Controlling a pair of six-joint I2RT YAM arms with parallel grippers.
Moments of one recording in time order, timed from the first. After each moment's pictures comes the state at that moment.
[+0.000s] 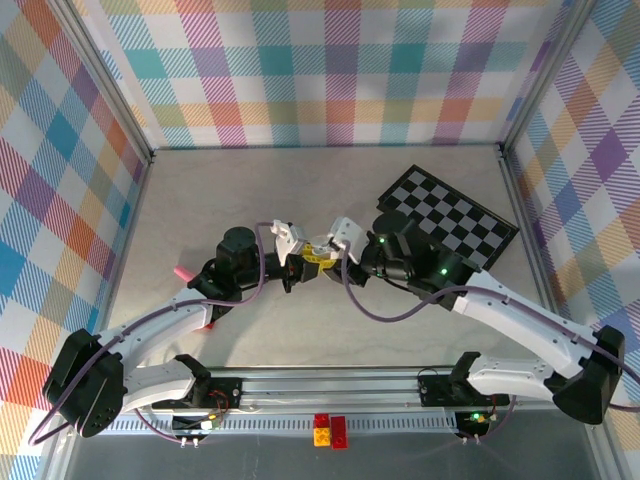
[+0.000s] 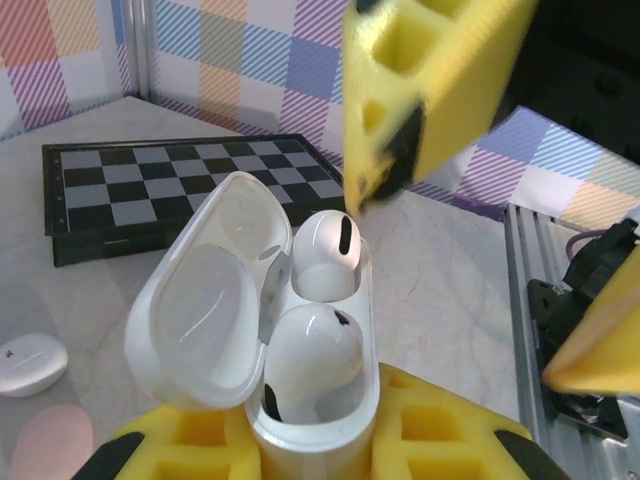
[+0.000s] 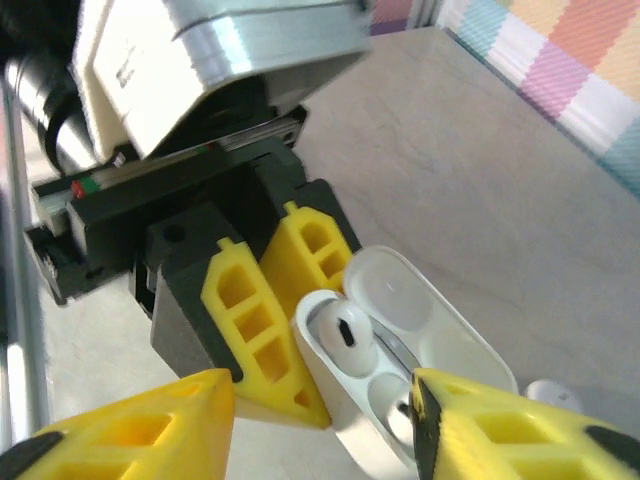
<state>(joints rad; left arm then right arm) -0.62 1.14 0.62 0.30 0.62 -0.03 0.87 1.12 1.05 -0.41 -0.17 -0.19</state>
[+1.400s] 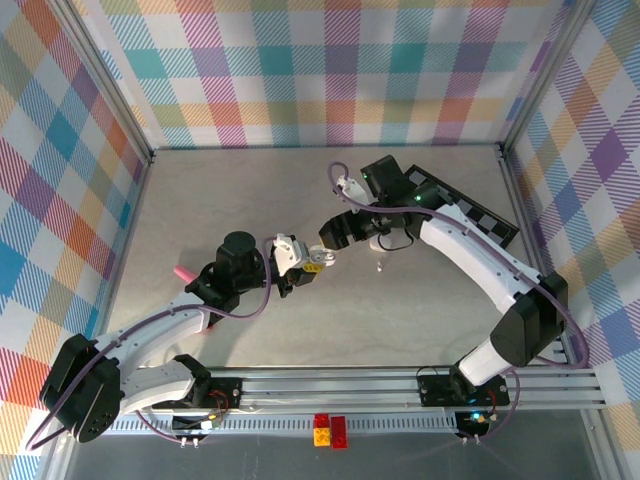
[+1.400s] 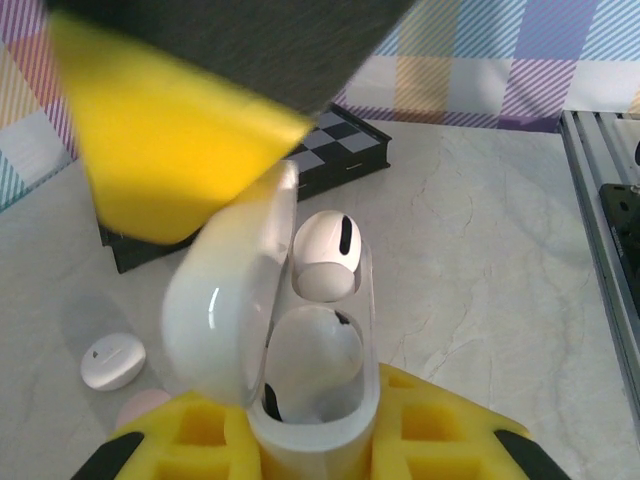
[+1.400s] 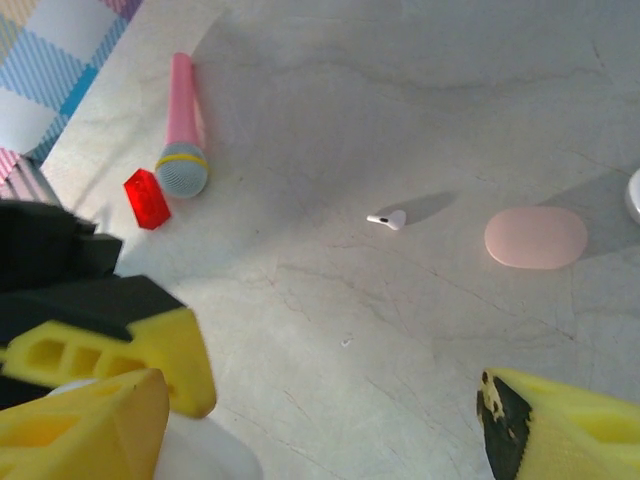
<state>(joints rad) -0.62 1.10 0.59 0.22 0.56 0.26 0.63 1.53 1.47 -0.85 -0.45 0.11</state>
